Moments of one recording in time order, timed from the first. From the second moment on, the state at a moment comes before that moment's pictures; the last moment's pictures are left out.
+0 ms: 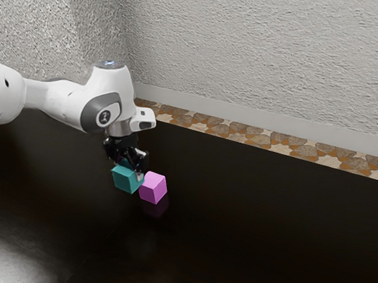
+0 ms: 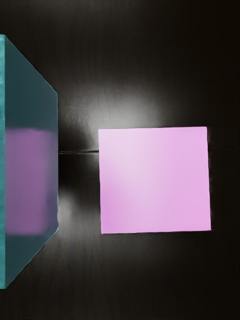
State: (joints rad) arm 0.00 0.12 -0.04 -2.08 0.06 2.20 -0.04
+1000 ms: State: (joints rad) arm 0.00 0.38 -0.06 -1.76 0.09 2.09 -0.03
